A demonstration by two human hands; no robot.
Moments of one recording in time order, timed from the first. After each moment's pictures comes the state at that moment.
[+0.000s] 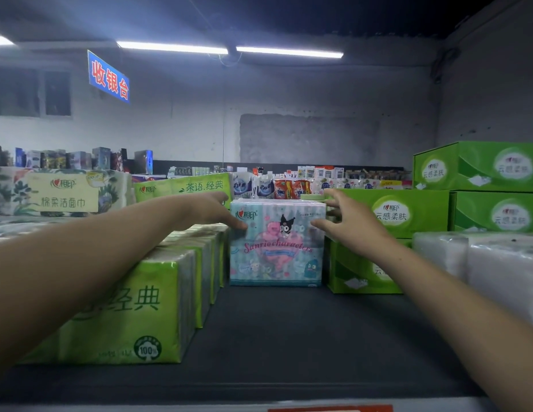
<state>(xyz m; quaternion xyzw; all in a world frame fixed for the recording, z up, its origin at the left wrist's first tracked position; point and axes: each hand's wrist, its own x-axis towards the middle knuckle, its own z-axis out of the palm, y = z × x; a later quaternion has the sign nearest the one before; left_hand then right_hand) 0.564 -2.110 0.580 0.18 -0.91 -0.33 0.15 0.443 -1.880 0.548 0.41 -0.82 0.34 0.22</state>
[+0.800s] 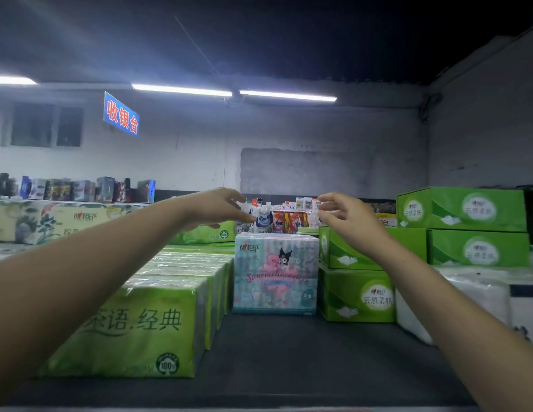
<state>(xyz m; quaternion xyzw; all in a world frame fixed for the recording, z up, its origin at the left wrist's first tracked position) 0.620 -2.064 0.631 0.09 -0.92 -0.30 0.24 0.471 -1.856 0.597 0.45 -0.74 0.44 0.24</state>
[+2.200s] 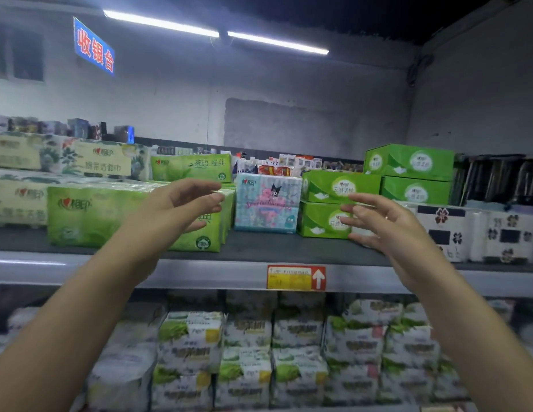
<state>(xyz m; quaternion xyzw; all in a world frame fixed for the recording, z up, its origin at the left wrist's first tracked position) 0.816 -1.975 0.507 0.02 -0.75 -0.53 0.38 0.651 -1.734 0.506 0.35 -0.66 0.66 0.07</state>
